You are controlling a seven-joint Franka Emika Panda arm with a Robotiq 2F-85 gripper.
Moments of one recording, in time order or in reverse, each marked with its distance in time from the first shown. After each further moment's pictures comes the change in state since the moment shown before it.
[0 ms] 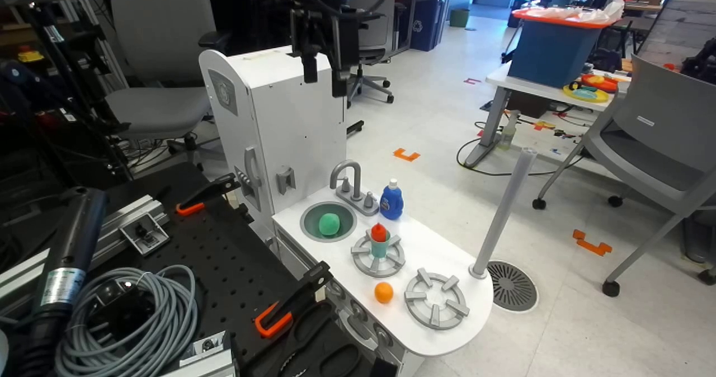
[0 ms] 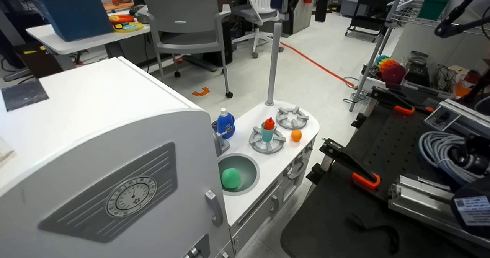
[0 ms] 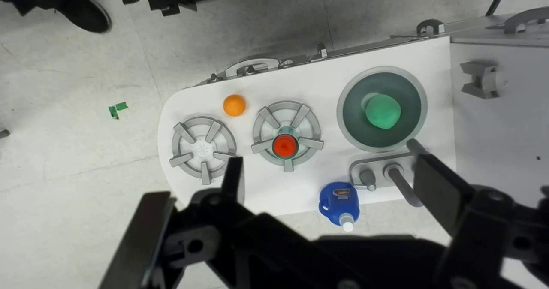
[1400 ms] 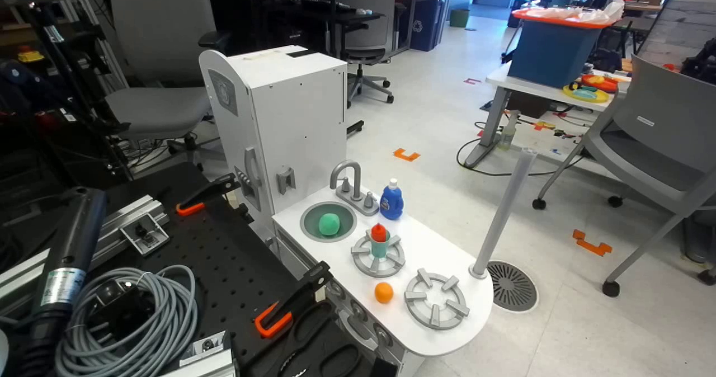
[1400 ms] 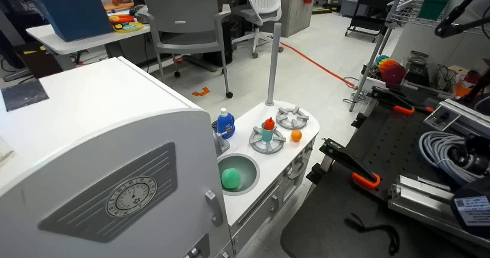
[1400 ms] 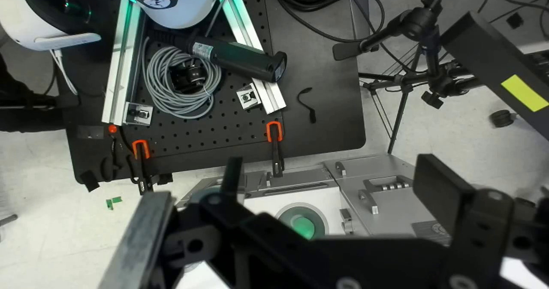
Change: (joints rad) arm 0.112 -0.695 0.179 0.079 0.359 -0.926 0.099
